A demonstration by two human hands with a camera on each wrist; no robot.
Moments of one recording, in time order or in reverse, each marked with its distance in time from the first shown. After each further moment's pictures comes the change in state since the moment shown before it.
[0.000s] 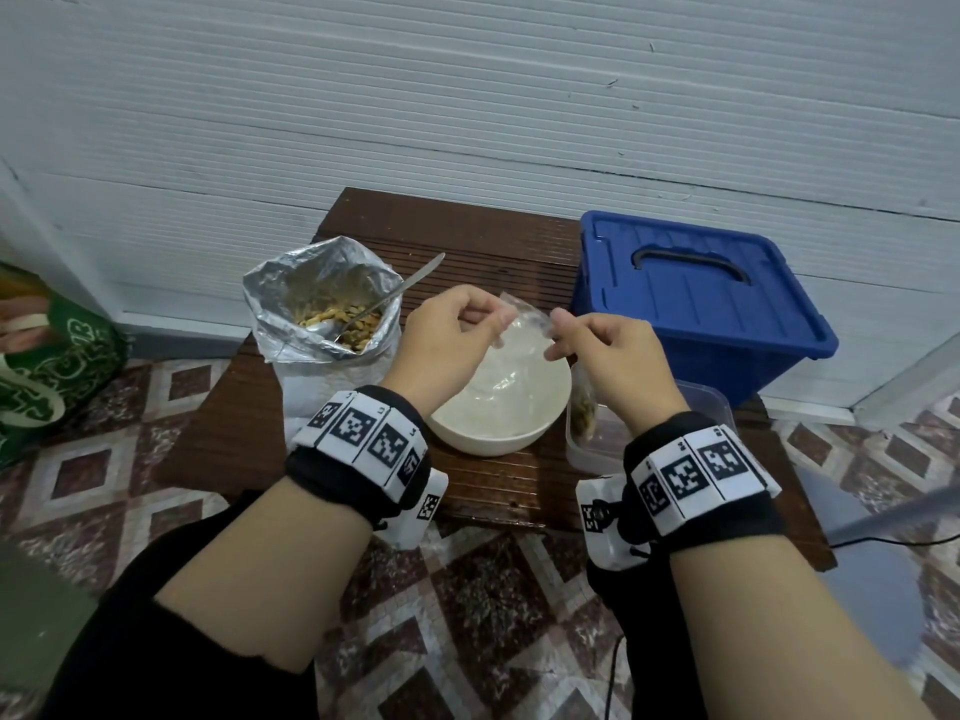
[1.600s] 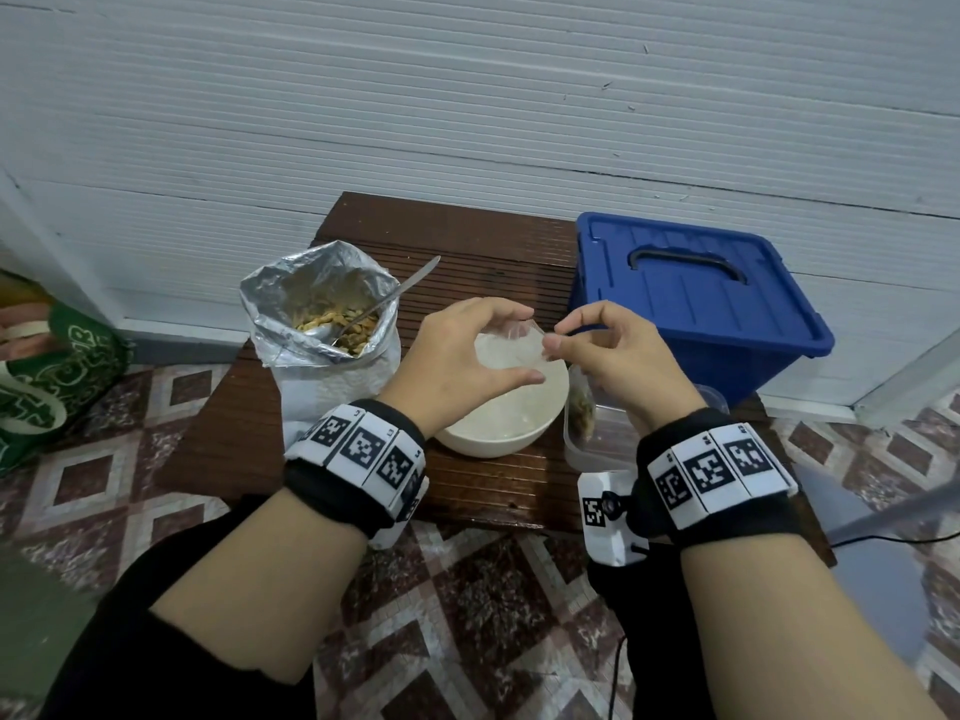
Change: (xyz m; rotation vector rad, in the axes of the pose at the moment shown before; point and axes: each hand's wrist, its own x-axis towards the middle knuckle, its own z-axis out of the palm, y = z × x) left_hand -0.011 -0.011 -0.001 0.216 -0.118 0.330; right_hand -0.004 -0.004 -0.010 0.138 -0.077 0.030
